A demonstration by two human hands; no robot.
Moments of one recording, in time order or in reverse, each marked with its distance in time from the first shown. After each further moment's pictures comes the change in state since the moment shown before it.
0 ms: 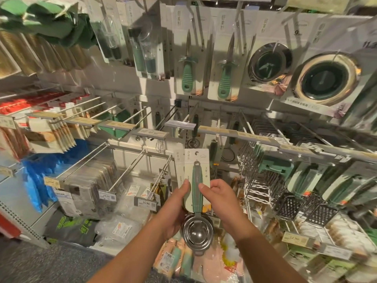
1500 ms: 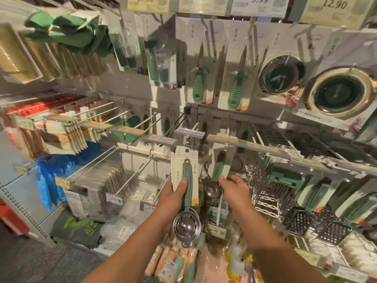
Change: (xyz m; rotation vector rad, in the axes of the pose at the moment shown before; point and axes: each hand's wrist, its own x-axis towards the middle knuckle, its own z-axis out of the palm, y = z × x) left_hand 0.010 0.026 -0.016 0.120 0.281 0.211; right_hand 0.053 -0.013 -0.016 0.082 0.188 0.060
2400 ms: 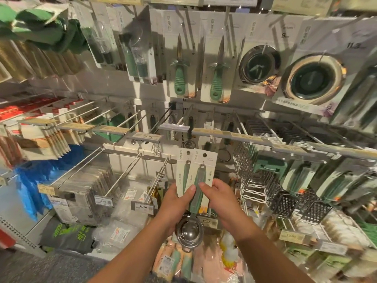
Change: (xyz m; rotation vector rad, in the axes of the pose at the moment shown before) left_hand -0.012 -0.022 0.021 0.185 -0.144 0.046; right_hand -0.040 0.018 -0.001 -0.011 -0.198 0.007
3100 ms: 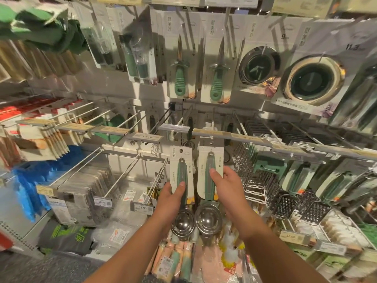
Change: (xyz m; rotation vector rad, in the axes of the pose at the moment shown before) left_hand 0.012 -0.002 -0.011 -0.059 0.097 -0.034; right_hand 0.006 -0.027 -0.006 -0.013 0.180 -0.133
